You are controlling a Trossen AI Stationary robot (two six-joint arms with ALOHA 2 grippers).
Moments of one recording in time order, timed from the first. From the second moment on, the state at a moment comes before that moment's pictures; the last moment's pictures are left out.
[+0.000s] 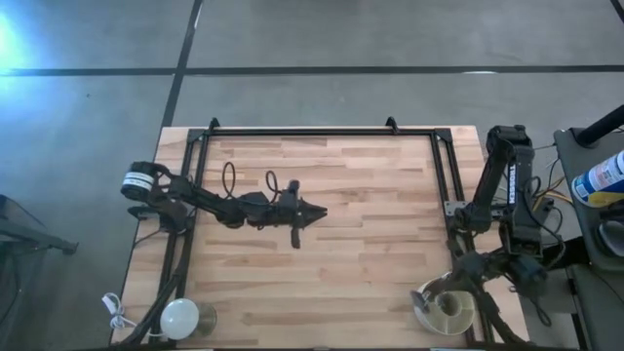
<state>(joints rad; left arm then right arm) -0.09 1.62 0.65 1.07 -0.15 -0.16 1.46 0.88 0.64 -0.50 0.91 1.06</state>
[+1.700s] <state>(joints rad) 0.11 1.17 0.07 1.19 -0.04 -0.13 -0.25 1.05 0.35 0.80 -0.42 -0.07</state>
